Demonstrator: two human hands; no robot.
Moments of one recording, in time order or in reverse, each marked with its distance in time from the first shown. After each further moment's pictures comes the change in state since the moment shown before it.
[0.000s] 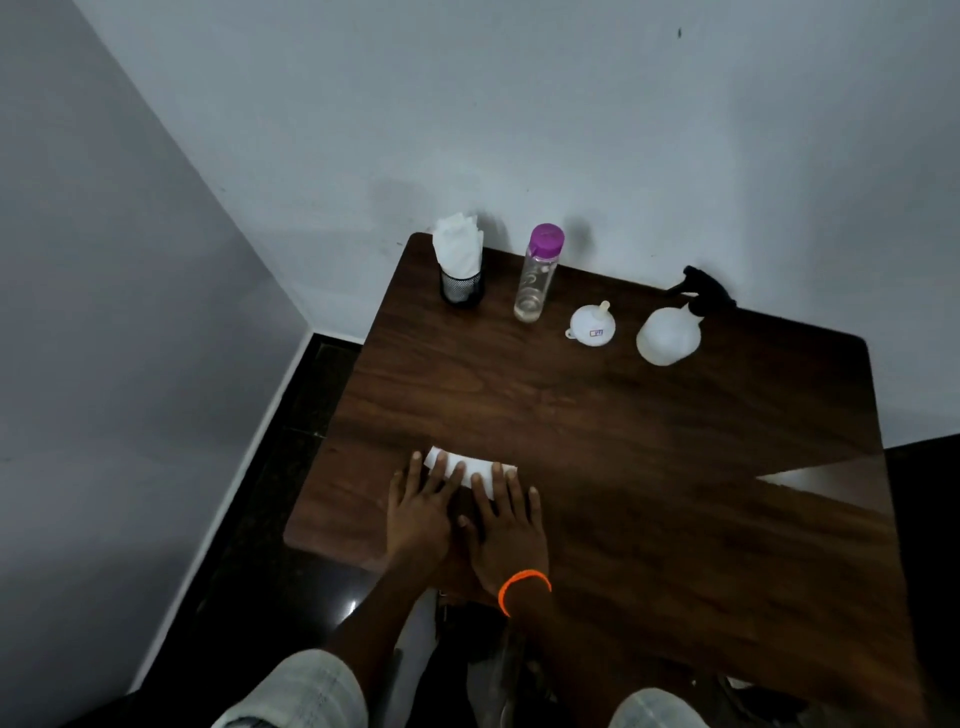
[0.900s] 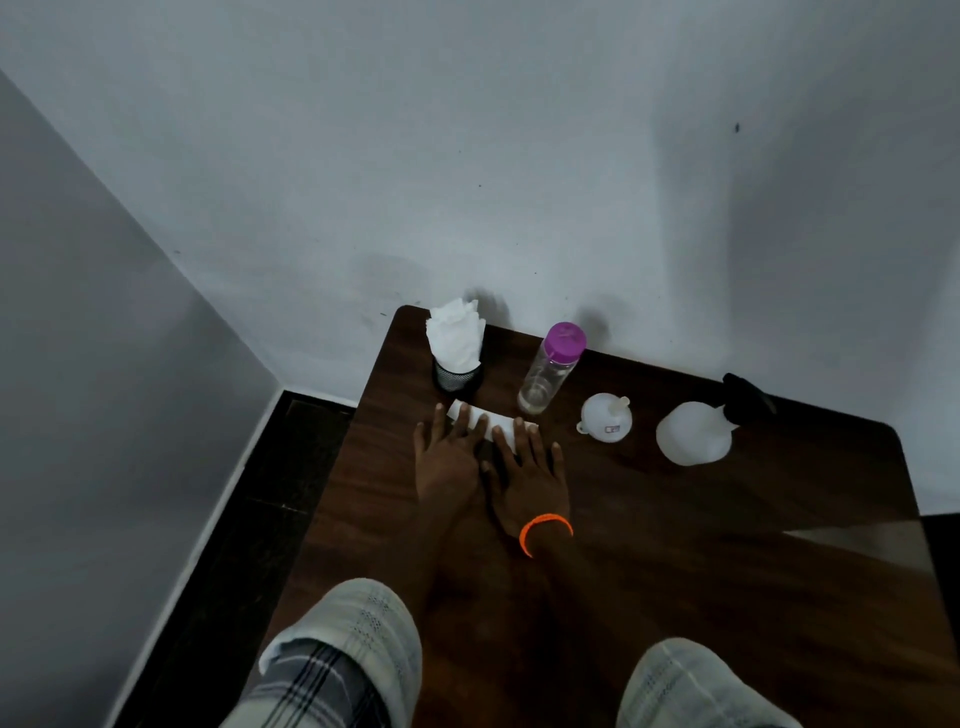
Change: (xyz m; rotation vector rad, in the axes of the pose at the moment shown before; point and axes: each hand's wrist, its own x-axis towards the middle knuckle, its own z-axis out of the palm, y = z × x) left_hand 0.235 0.006 -0.100 -0.089 0.117 0.059; right_hand 0.241 0.047 -0.056 -0.017 0.113 0.079
